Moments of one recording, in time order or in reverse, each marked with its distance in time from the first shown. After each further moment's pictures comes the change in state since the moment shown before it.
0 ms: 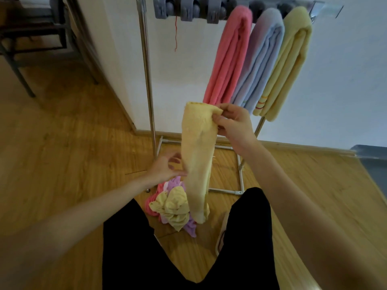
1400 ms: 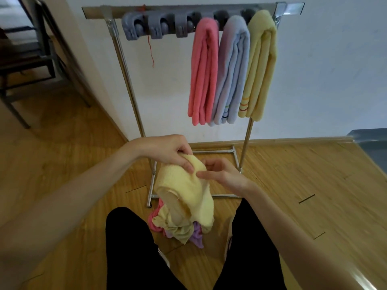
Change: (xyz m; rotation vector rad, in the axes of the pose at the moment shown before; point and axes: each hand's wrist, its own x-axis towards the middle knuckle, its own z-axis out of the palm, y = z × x) left_hand 0.031 0.149 -0.032 0.542 -0.680 0.267; right_hand -0.045 0.075 -0.036 0.079 -0.485 0.153
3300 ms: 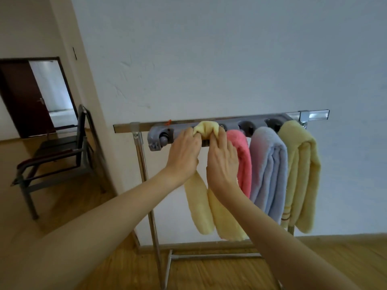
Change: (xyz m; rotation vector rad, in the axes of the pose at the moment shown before) left_hand 0.095 -0.046 -0.223 0.799 1.203 -0.148; right_hand 0.257 -0.184 -0.048 -1.221 1.132 -0.497
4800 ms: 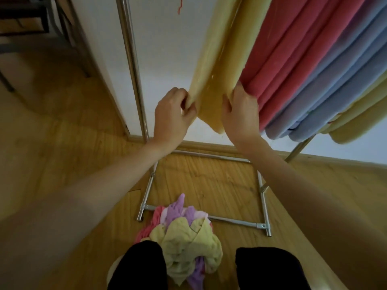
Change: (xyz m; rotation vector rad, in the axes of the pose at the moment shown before) left_hand -0.199 -0.015 0.192 -0.583 0.138 -0.394; right_hand -0.150 0.084 0.126 0.316 -0.281 -0.019
